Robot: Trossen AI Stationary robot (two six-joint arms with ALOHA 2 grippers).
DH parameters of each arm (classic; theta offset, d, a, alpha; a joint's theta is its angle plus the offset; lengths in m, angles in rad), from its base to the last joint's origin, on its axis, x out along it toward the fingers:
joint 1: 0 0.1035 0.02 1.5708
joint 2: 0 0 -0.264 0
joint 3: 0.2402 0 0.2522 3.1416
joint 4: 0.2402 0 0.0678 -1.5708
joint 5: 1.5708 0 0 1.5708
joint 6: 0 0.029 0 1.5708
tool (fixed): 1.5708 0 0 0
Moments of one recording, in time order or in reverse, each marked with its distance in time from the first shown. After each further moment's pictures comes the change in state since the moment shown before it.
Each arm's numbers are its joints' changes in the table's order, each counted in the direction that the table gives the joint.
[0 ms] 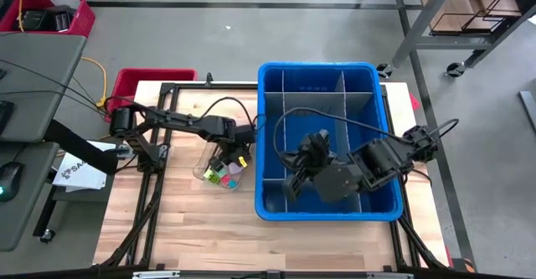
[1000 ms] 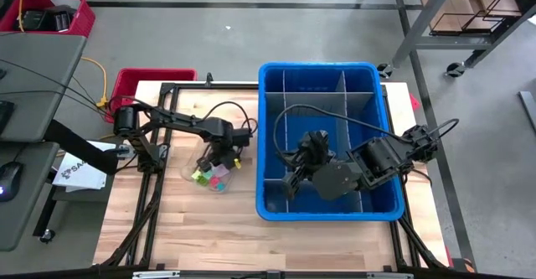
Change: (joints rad) left arm 0.022 -0.033 -0.073 0.154 0.028 0.051; right arm -0.010 0.000 0.000 -0.029 -0.016 0.048
